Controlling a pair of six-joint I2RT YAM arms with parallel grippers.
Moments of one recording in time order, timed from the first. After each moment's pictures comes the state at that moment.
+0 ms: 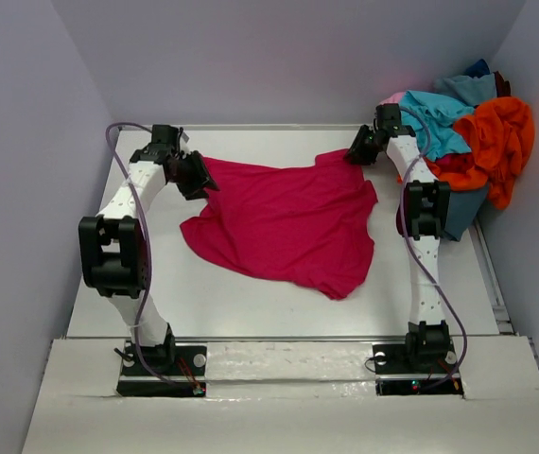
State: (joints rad) left arm -0.07 1.79 1.48 -0.68 0.36 -0.55; right arm 0.03 2.68 2.51 -0.73 -0.27 0.52
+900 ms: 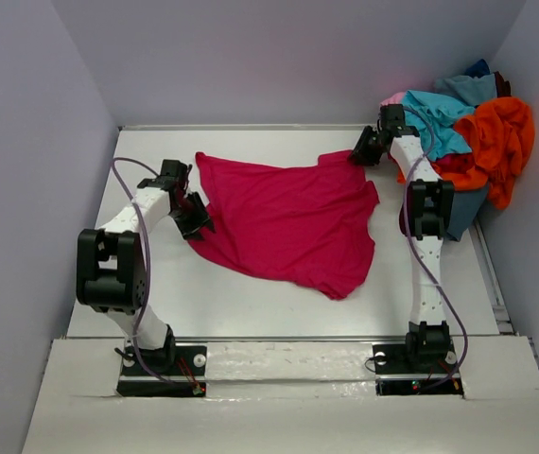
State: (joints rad) left arm -0.12 1.63 1.13 -0.72 0.22 -0.60; right arm 0.01 2.65 2.46 -0.73 -0.26 0.51
